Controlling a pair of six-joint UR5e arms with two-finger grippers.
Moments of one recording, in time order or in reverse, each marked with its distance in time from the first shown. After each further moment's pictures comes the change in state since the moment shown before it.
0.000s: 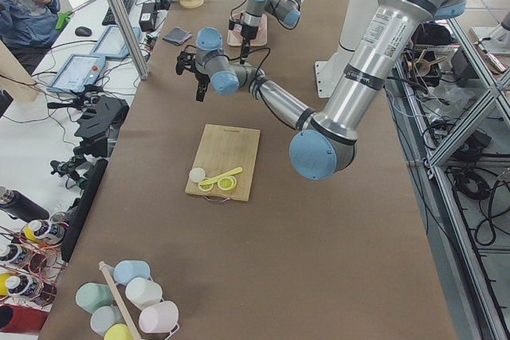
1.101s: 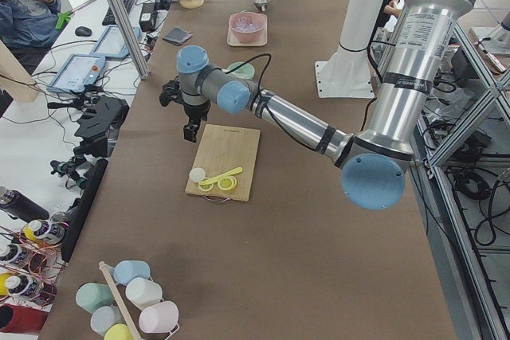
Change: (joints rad) left arm -0.338 0.269 -0.172 0.418 -0.170 0.717; right arm 0.829 -0.401 -0.054 -0.314 0.560 -1.134
